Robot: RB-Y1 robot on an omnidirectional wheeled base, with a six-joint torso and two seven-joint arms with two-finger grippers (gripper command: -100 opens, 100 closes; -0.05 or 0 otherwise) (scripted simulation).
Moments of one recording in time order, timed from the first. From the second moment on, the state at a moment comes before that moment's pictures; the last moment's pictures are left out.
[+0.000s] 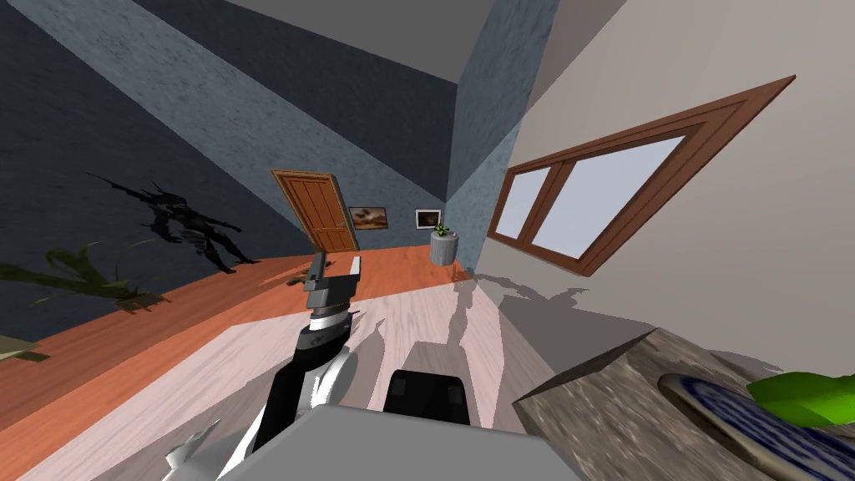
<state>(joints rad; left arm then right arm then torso) 0.54 0.00 -0.07 -2.38 0.10 -0.59 0.03 0.73 -1.57 0.22 -0.95 -0.77 0.18 -0.06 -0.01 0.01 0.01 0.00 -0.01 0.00</state>
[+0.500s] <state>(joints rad) 0.54 0.00 -0.07 -2.38 0.10 -0.59 0.03 0.69 -1.70 0.33 -1.01 -0.88 0.29 -0.16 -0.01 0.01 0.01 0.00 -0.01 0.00</state>
